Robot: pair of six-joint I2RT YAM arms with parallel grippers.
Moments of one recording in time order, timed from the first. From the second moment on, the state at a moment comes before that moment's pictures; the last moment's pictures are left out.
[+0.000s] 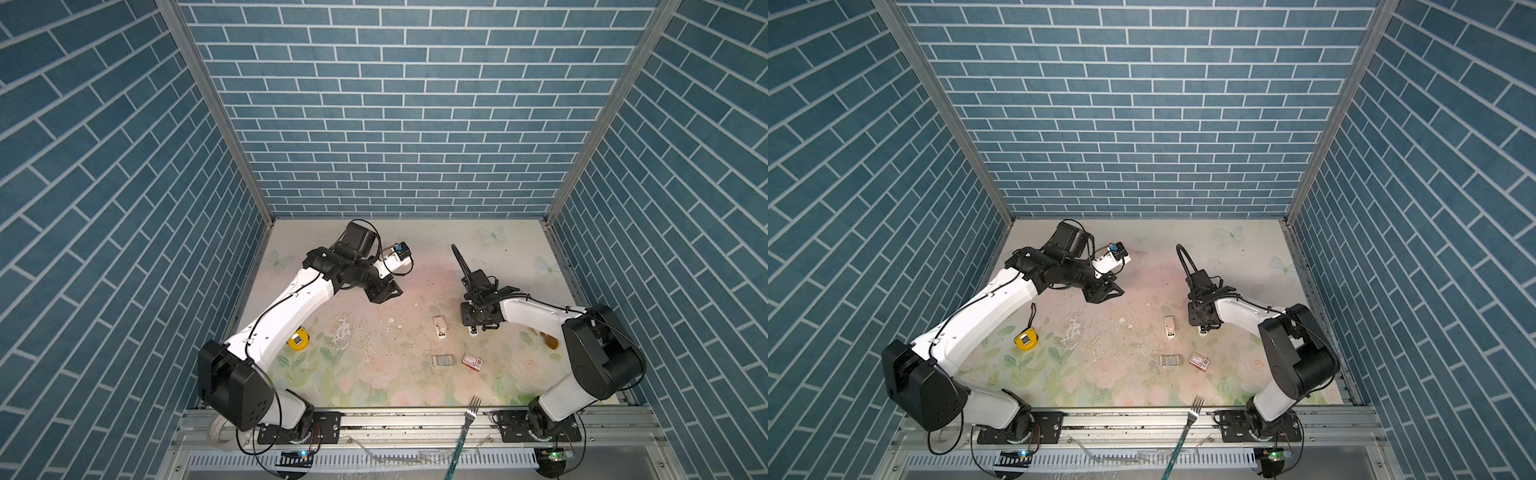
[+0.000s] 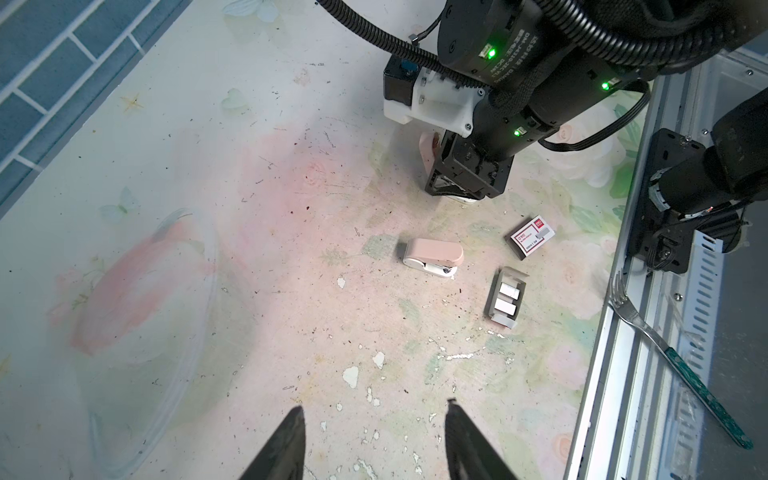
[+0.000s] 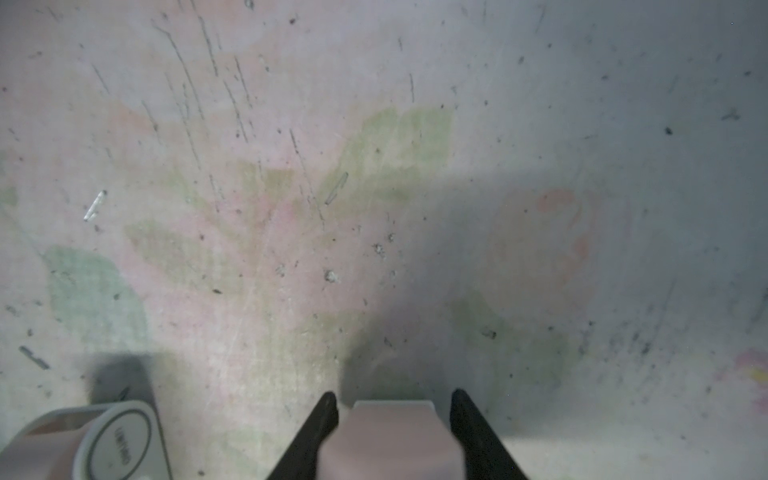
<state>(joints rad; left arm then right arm) -0.53 1.45 1.39 -0.89 0.43 0.45 0.54 1.60 0.85 -0.48 0.11 0.39</state>
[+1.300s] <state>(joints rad) -0.86 1.97 1.83 -1.17 0.34 0.96 0.54 0.62 0.46 -0.73 -0.18 0.73</state>
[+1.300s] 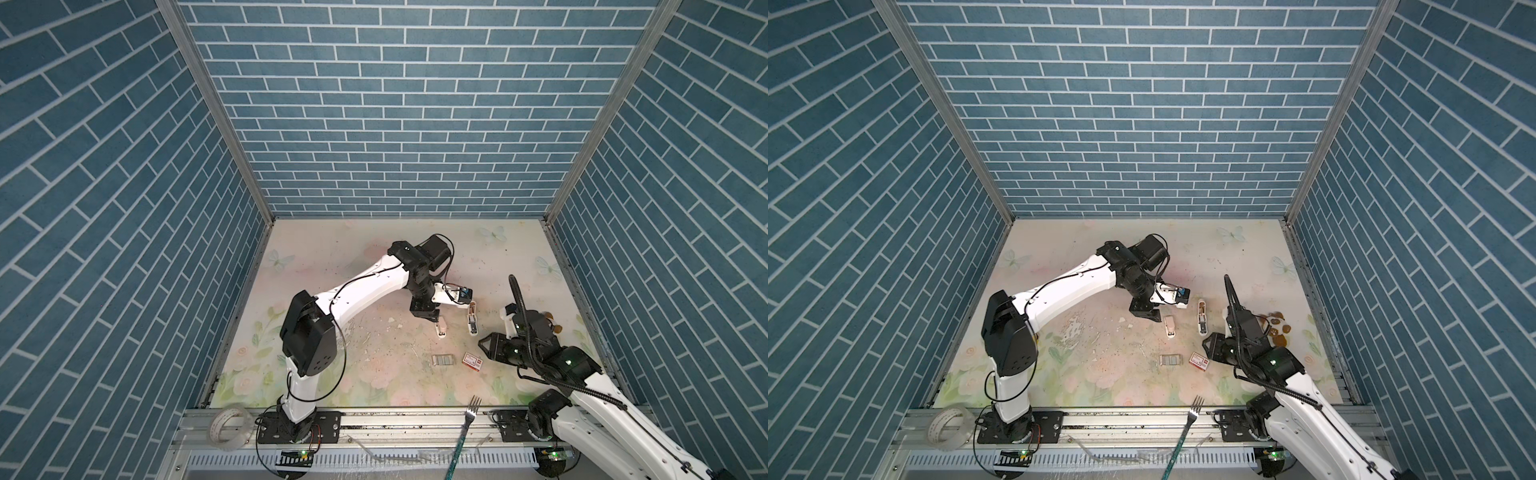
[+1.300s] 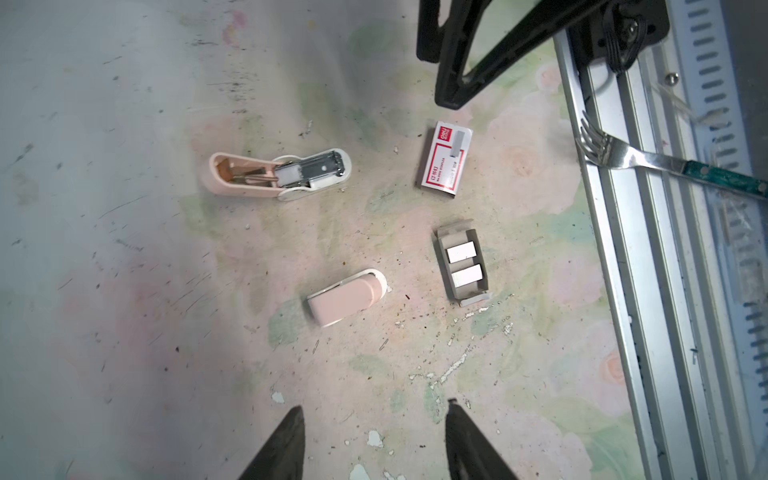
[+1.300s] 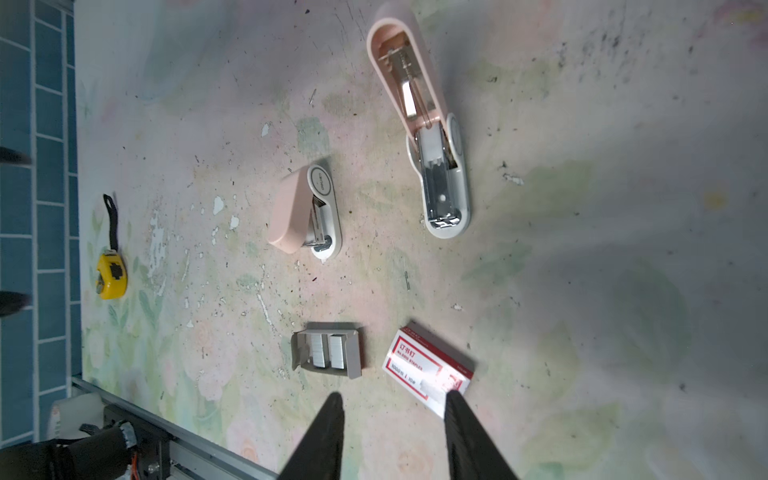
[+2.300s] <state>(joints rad) -0.93 2.22 1.90 -1.10 0.20 1.41 0.54 0.34 0.30 -0.83 -0.18 0.92</state>
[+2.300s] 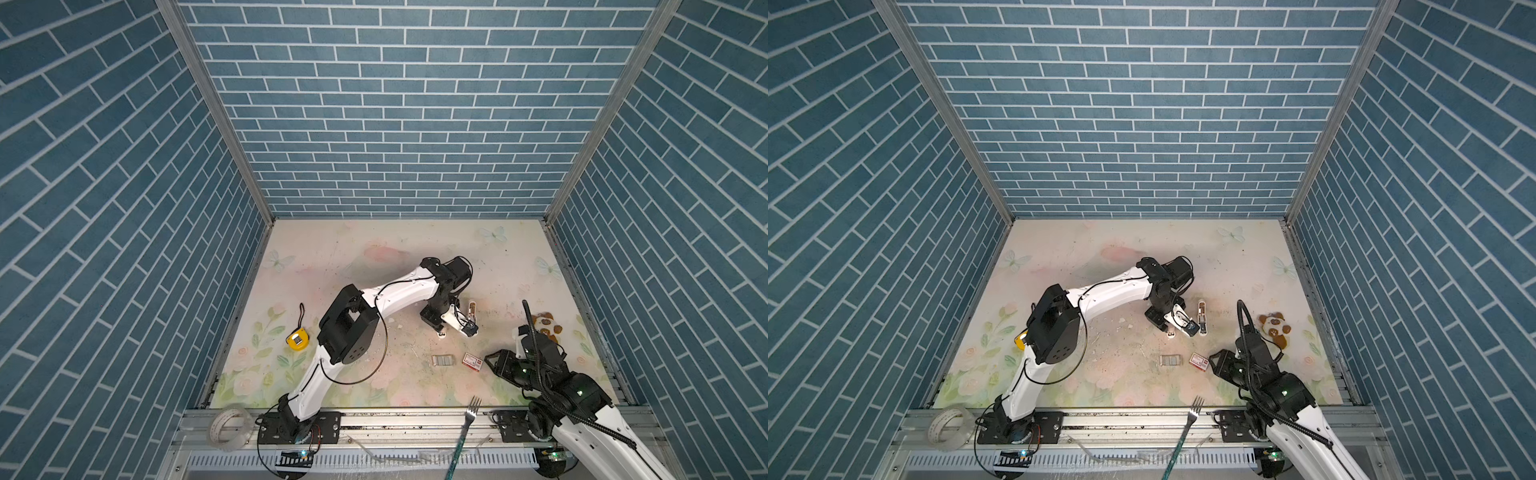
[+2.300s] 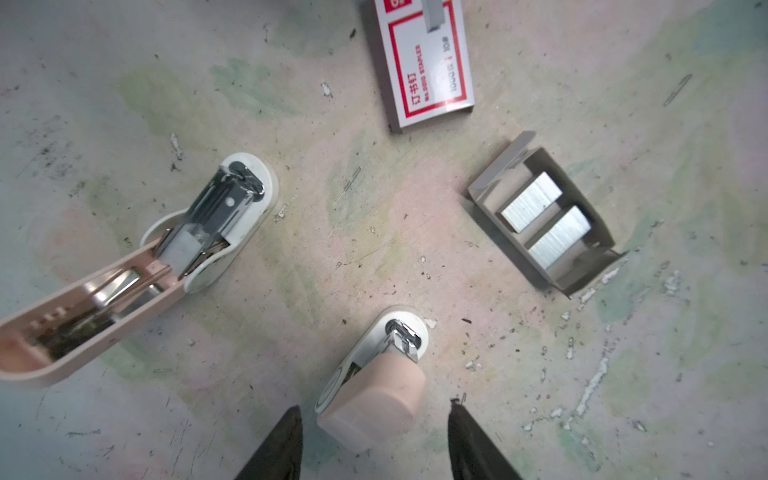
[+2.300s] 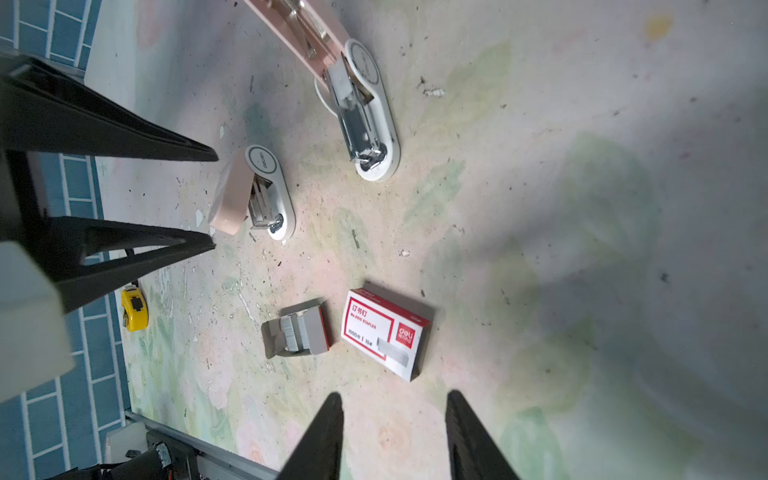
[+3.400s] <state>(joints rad) -0.95 2.27 1.92 -1.12 0.13 1.38 0.54 0.40 0.29 -0.78 -0.19 0.91</state>
